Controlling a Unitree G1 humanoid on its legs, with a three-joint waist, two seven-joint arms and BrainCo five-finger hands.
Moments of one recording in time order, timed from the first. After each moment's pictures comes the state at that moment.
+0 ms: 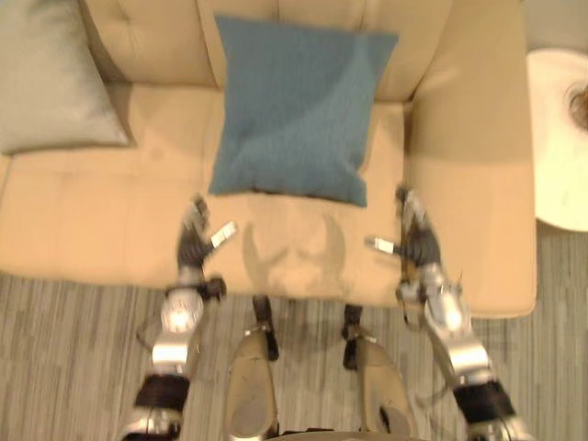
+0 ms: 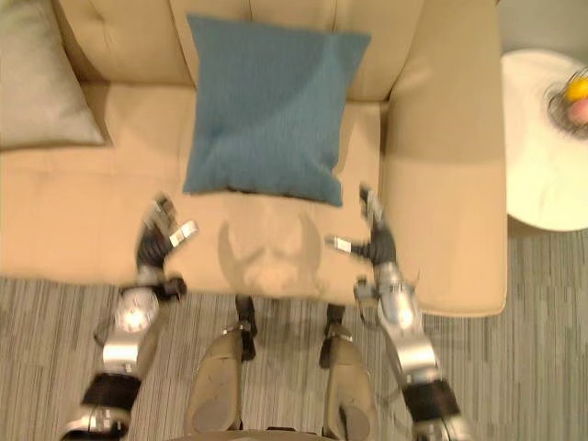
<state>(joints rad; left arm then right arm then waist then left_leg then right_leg) 0.02 0.22 -0.04 0.49 -0.16 -0.22 0.05 0.05 -0.23 0.09 0.34 0.02 -0.21 -0.05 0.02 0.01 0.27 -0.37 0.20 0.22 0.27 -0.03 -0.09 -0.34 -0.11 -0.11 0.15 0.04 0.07</state>
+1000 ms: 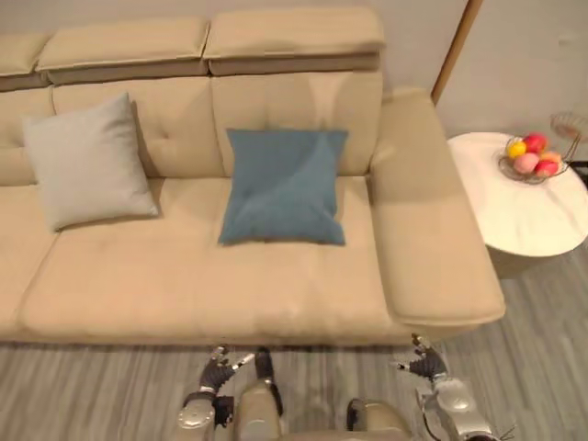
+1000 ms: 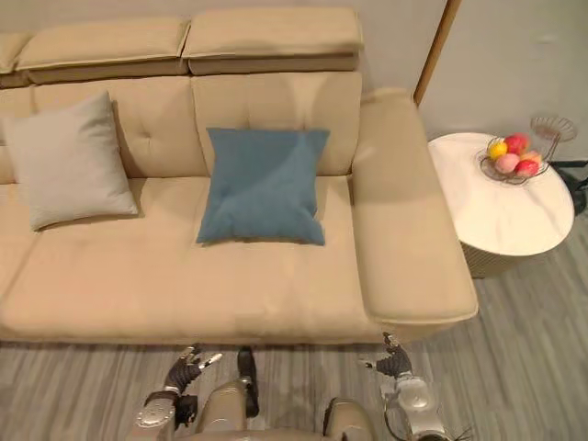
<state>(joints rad) 0.13 0.11 0.03 0.79 -0.01 -0.16 0.00 0.03 -0.21 -0.07 0.86 -0.05 -0.14 -0.02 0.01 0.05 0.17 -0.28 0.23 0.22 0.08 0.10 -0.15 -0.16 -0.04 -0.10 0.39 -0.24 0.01</state>
